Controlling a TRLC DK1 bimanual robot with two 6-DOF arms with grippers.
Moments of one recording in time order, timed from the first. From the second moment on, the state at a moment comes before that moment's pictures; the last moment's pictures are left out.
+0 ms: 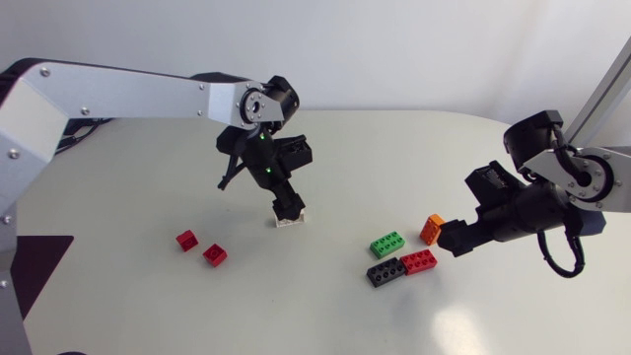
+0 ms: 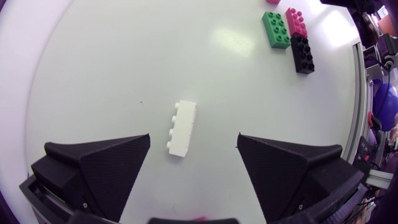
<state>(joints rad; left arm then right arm) -0.51 2.05 1.62 -0.86 0.11 0.62 0.08 1.30 0.80 -0.58 -0.11 -0.25</state>
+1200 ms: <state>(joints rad) -0.58 2.15 1.62 -0.79 0.14 0.68 0.10 1.27 0.80 -0.58 -0.10 -0.22</state>
